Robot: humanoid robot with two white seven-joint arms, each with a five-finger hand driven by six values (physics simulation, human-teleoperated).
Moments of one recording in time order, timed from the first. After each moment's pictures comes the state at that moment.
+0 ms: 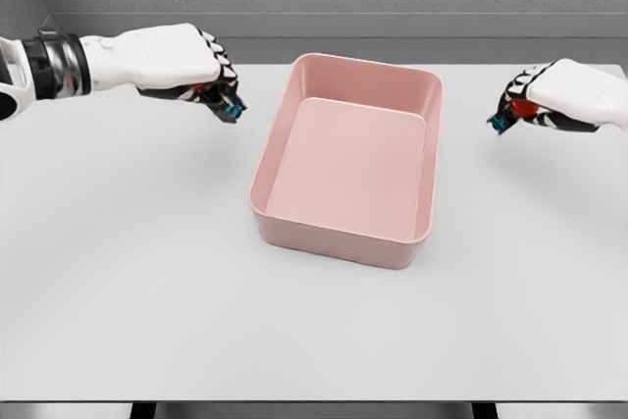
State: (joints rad) left arm -1.30 0.88 -1.37 -1.49 -0.29 -0.45 -0.19; right arm -0.74 -0.97 0.77 -1.29 0.40 -0.61 0.15
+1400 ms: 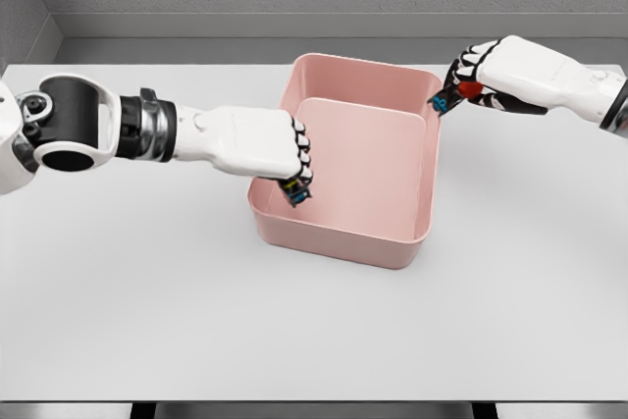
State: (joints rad) left arm -1.27 0.78 -1.41 -1.73 -0.41 -0.45 -0.31; right arm -0.79 -0.90 0.77 -1.40 0.36 -0.61 0.14
